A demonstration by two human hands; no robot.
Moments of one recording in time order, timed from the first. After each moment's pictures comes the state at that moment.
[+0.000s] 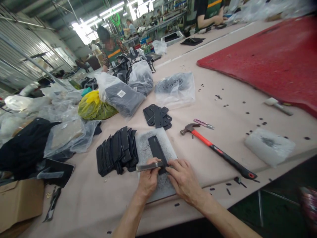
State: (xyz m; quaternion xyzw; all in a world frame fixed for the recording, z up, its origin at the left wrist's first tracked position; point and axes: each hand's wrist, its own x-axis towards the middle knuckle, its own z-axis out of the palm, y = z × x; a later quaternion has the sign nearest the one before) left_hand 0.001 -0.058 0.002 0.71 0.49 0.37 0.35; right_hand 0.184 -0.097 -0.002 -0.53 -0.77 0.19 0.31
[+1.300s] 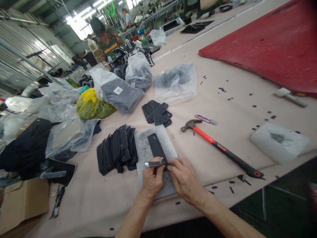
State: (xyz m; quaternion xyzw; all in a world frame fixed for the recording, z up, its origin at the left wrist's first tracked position) left_hand 0.016 -0.064 -0.010 0.72 0.50 0.39 0.29; right_hand 0.184 -0.096 -0.016 -0.52 -0.75 0.20 0.36
